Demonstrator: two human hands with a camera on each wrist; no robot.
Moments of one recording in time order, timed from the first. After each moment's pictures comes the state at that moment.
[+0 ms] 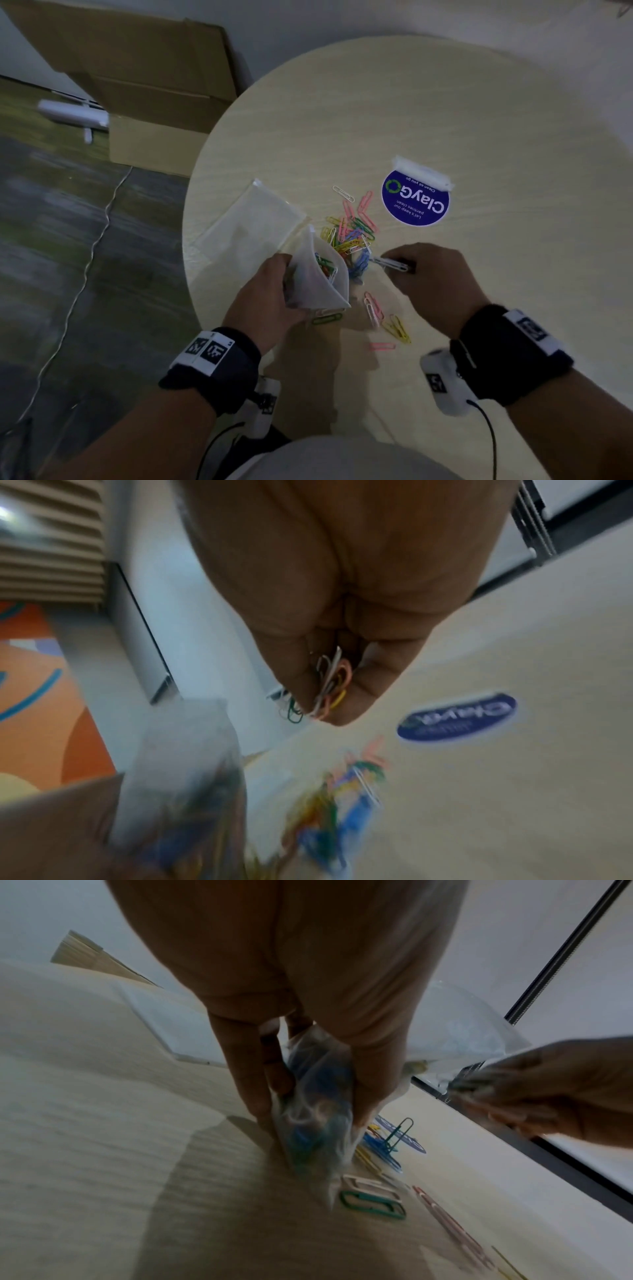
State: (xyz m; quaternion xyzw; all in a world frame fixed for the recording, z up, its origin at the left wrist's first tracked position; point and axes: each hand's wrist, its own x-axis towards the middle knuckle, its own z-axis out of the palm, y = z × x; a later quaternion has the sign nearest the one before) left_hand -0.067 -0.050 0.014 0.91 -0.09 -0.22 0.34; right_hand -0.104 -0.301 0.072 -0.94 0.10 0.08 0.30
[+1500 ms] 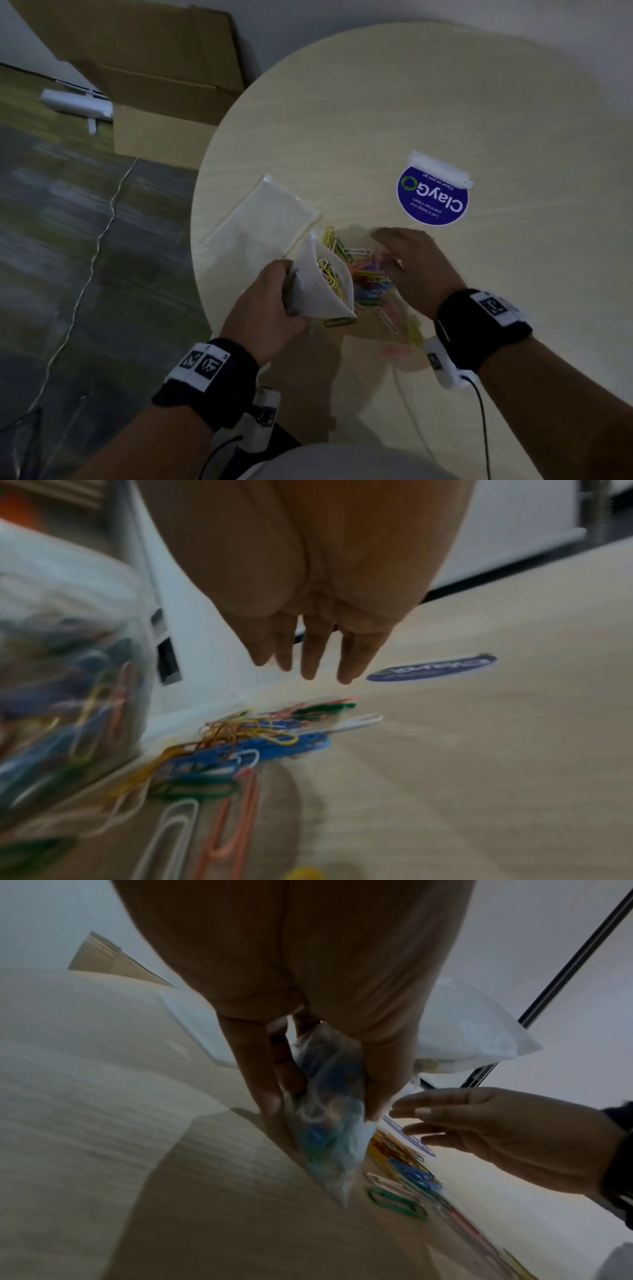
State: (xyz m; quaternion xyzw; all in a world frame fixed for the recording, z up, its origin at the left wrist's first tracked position) left_hand -0.069 -0.030 0.011 0.90 -0.09 -0.22 0.37; right_hand -0.069 -0.294 0.010 -0.96 0.01 0.11 0.24
